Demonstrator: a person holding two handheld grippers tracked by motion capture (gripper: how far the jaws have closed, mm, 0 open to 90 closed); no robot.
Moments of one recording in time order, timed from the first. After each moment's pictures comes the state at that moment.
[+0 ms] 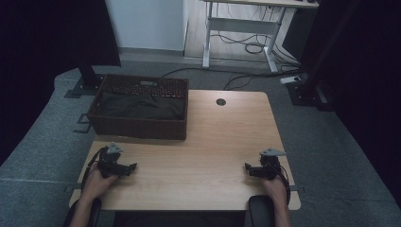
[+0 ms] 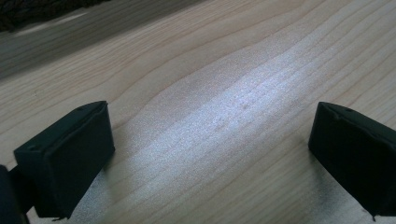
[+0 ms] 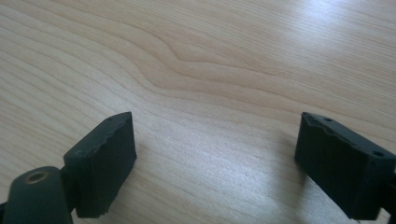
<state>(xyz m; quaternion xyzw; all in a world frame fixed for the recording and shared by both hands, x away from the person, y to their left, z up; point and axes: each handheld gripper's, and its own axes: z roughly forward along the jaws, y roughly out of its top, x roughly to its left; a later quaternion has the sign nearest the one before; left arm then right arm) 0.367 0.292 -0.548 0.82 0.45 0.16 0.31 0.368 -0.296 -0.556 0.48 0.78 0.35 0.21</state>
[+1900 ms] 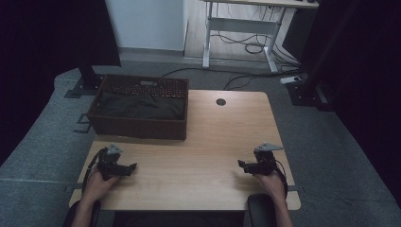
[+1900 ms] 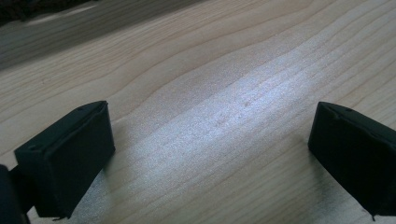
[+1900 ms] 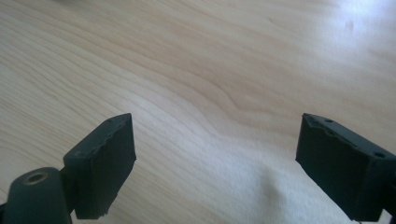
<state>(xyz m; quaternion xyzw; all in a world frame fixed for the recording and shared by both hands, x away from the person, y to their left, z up) 0.363 0.290 -0.548 0.81 0.47 0.17 0.31 0.368 -0.271 -0.522 0.45 0.79 0.38 0.17</state>
